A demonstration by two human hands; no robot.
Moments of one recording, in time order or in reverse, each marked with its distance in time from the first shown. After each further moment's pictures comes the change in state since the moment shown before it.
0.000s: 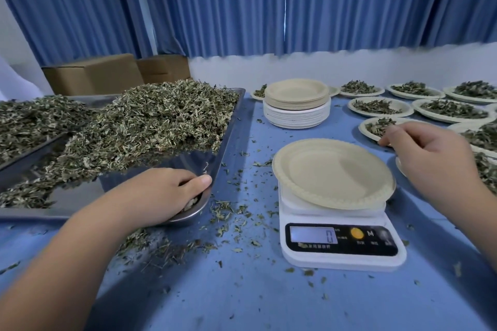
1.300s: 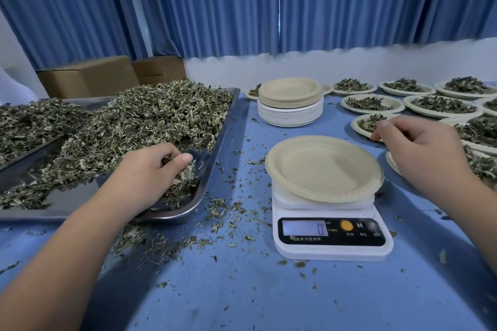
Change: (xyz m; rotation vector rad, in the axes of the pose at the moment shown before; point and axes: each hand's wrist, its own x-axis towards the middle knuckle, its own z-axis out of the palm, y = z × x) left_hand 0.006 -0.006 -0.001 -0.231 0.367 -0.017; right_hand 0.000 -0.002 -0.006 -0.024 0.009 -0.005
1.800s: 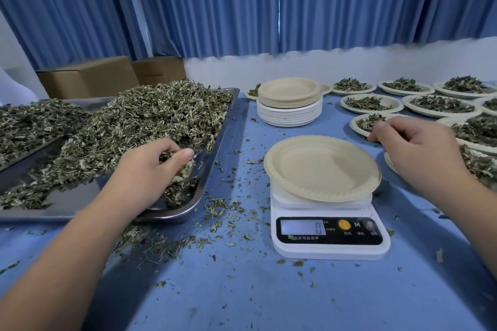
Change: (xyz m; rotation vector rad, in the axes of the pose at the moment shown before) left_hand -0.003 0.004 0.001 -0.089 0.091 0.054; right_hand 0.000 0.000 0.001 -0.014 -0.028 0.014
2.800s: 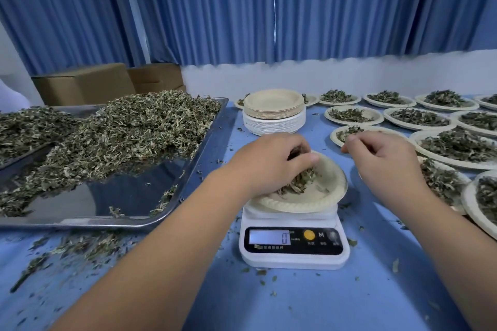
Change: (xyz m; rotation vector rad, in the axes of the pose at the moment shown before) left_hand 0.028 0.159 0.092 0.017 -0.374 0.402; right_hand 0.007 0.013 -0.003 0.059 0.005 0.002
